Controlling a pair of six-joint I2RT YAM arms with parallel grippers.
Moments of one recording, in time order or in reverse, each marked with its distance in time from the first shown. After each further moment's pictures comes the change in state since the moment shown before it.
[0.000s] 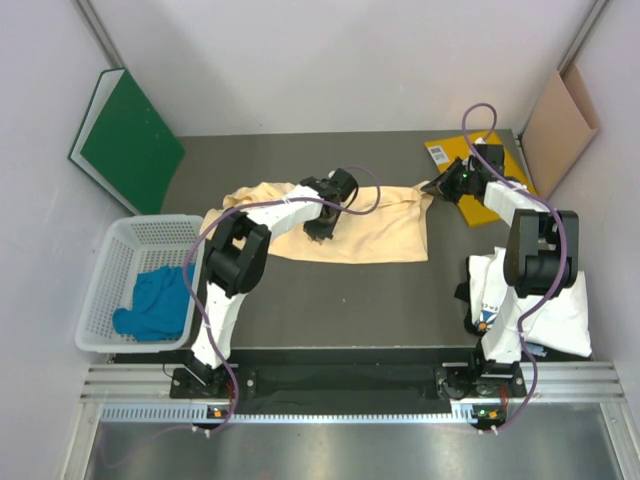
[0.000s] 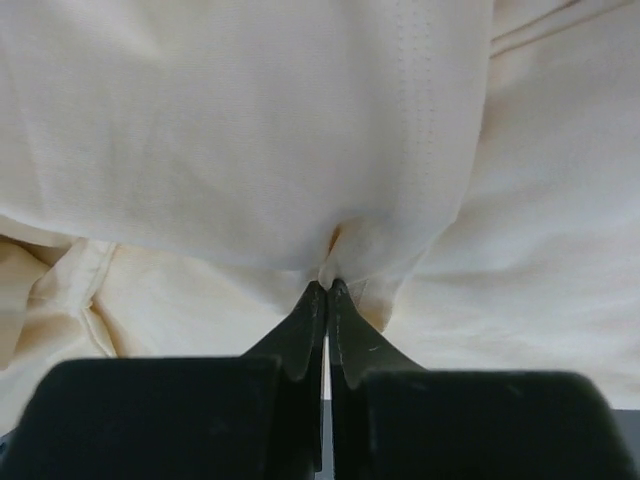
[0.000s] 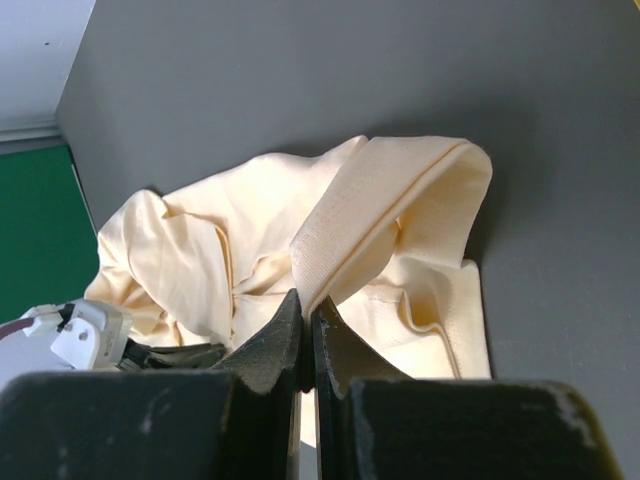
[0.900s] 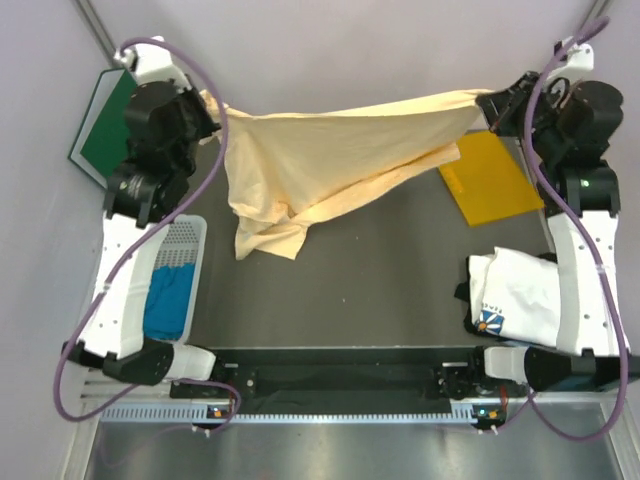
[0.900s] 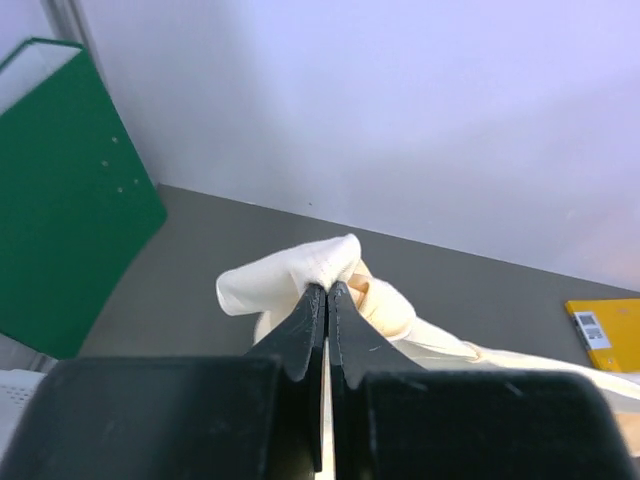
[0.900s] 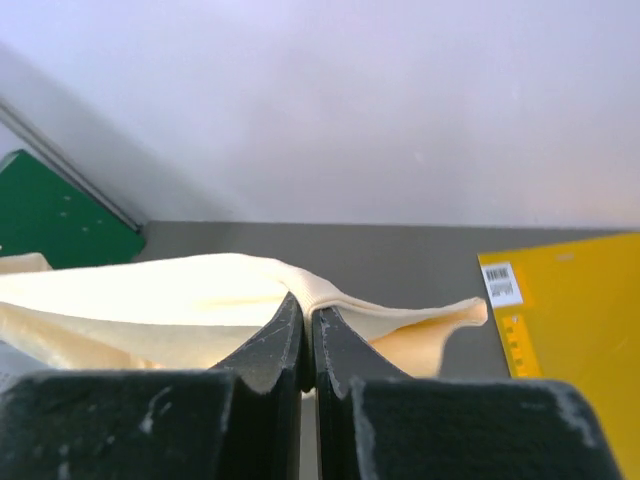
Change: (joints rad) left arm 0.310 -0.756 0.259 0.164 -0.172 -0.048; right arm 0.035 -0.557 0.406 -0.266 0.182 -0.402
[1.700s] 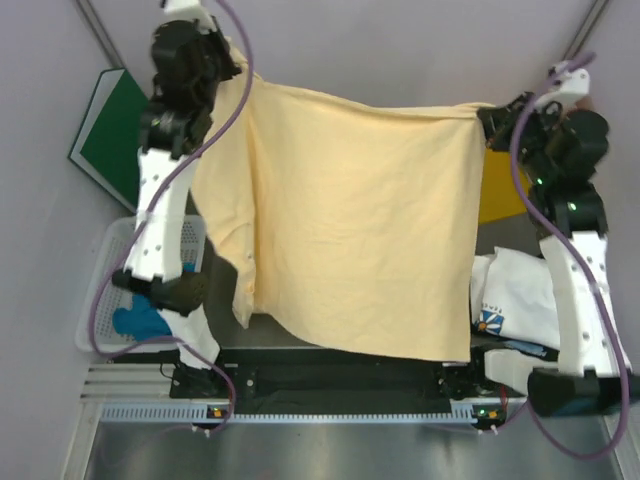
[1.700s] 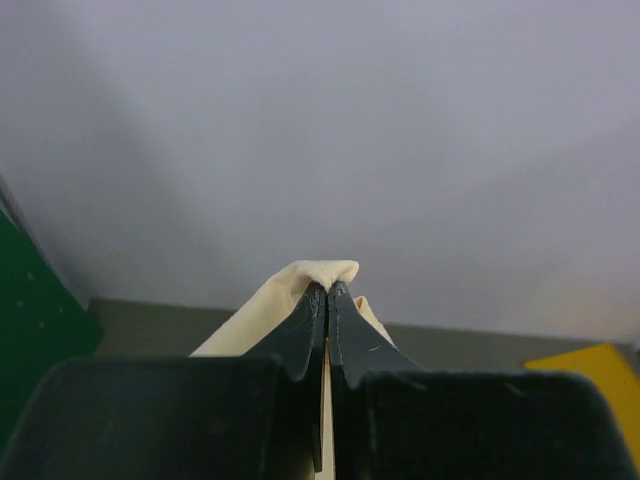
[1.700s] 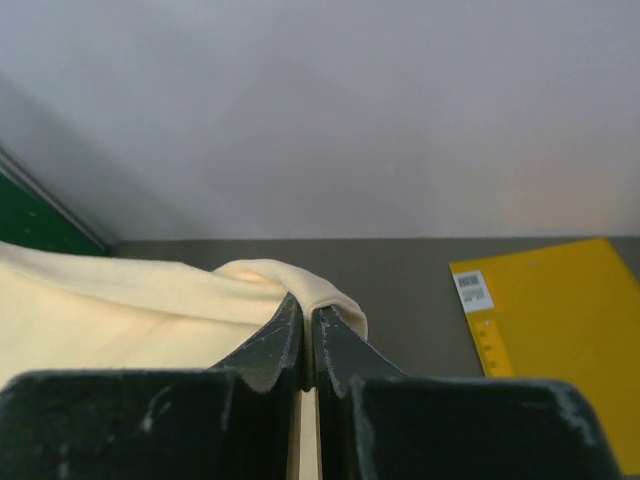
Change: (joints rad) left arm 0.043 0.297 0.495 0.044 0.163 0.074; right arm 0.031 -0.265 -0.235 0.129 0.102 -0.042
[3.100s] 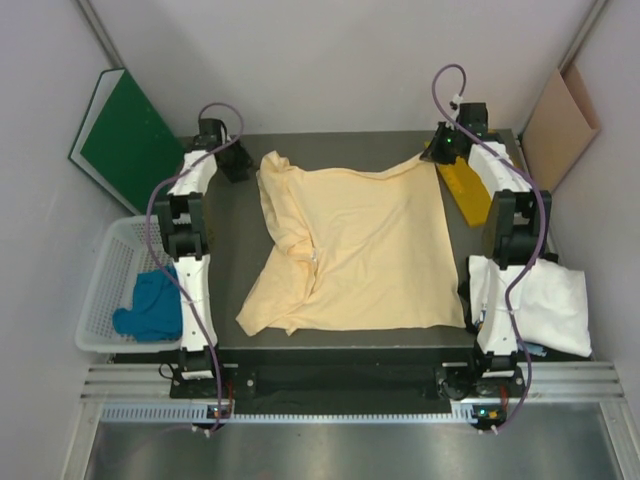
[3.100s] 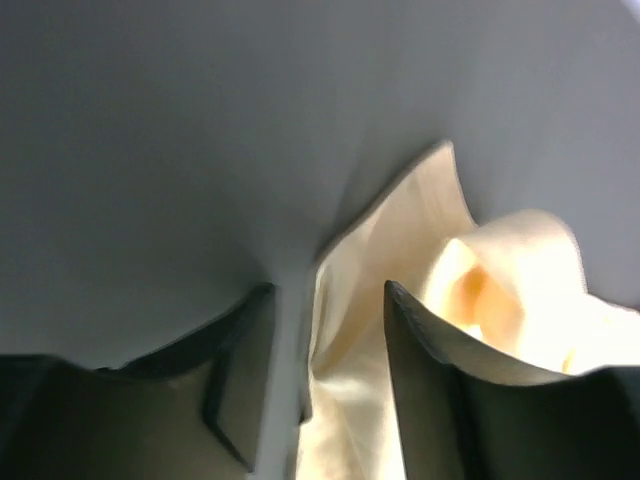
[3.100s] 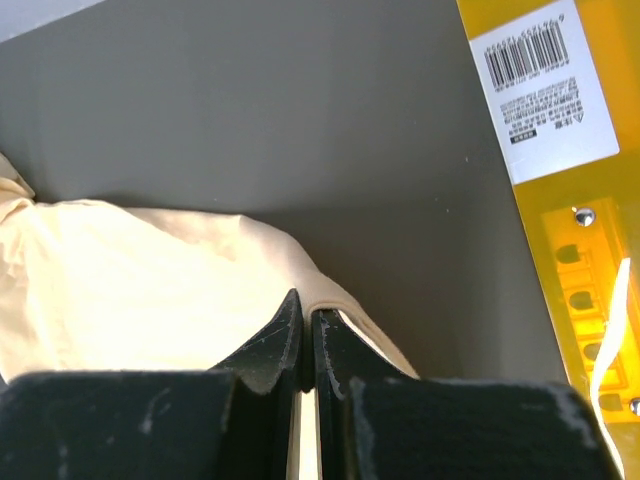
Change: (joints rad) left arm 0.352 0.786 -0.242 0.047 0.584 -0.367; right arm 0.000 1.147 0.468 -0.143 -0.102 0.077
